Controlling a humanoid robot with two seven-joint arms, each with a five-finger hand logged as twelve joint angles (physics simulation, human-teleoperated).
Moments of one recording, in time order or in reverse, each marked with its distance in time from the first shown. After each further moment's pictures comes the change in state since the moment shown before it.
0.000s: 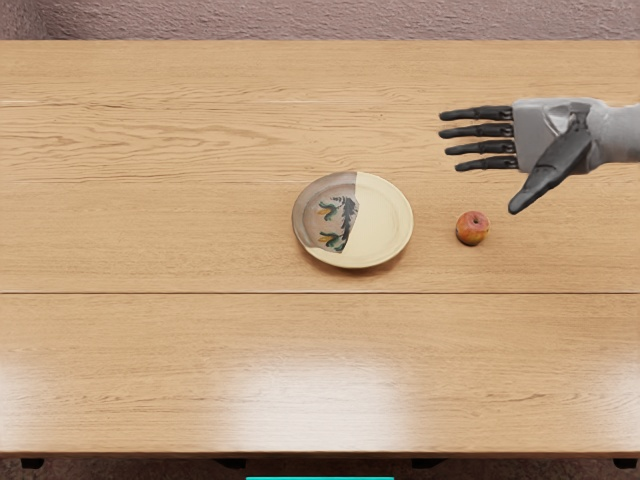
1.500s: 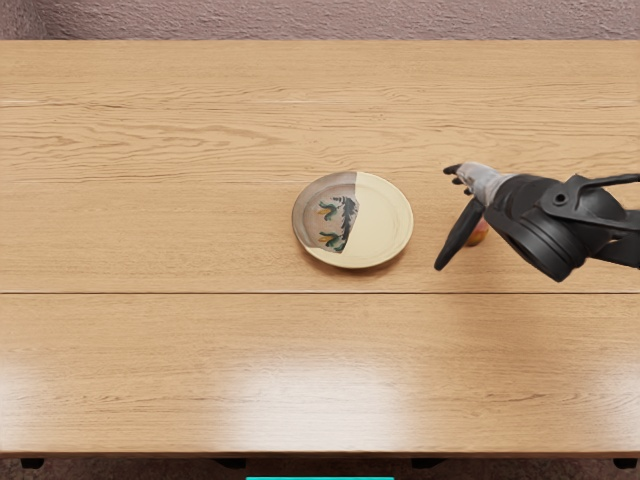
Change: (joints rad) left arm 0.000 0.000 0.000 0.000 0.000 0.000 0.000; right arm 0.489 0.349 -0.852 0.343 -0.377 -1.217 -0.073
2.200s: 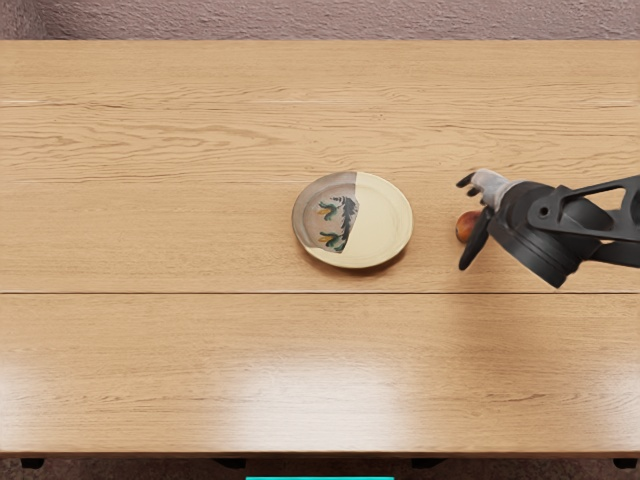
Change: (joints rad) left arm 0.000 0.000 0.000 0.000 0.000 0.000 0.000; right arm 0.072 0.072 -0.188 -0.062 -0.009 -0.005 0.000
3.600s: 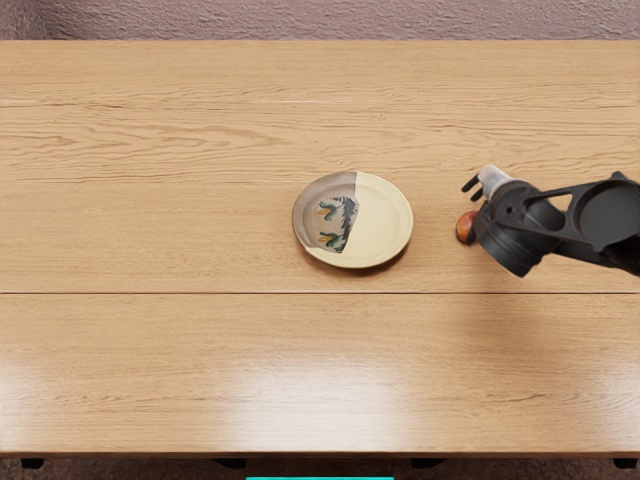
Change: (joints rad) left arm 0.000 0.000 0.000 0.000 0.000 0.000 0.000; right arm -0.139 0.149 0.016 -0.311 -0.026 0.000 0.000
